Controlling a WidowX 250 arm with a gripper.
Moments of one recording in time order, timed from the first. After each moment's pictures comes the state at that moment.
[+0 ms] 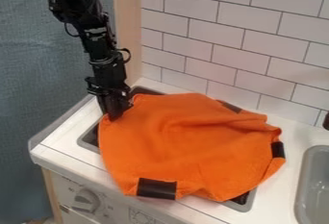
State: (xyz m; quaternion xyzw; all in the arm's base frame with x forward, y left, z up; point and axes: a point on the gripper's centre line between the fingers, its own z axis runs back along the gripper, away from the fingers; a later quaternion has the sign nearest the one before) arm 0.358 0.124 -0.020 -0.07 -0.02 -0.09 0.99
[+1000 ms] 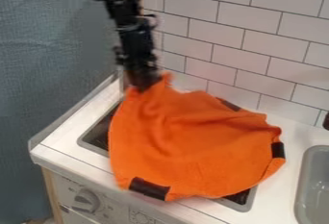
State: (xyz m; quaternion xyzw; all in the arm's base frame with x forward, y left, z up) arm 0.384 0.043 0.044 -0.08 -0.06 -0.21 0.97
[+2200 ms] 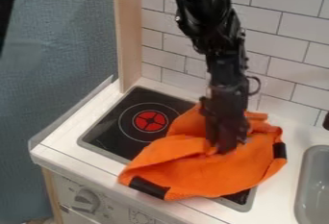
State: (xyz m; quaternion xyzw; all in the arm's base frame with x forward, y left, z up) arm 0.359 -0.091 -0.012 -0.07 -0.04 -0.29 0.95
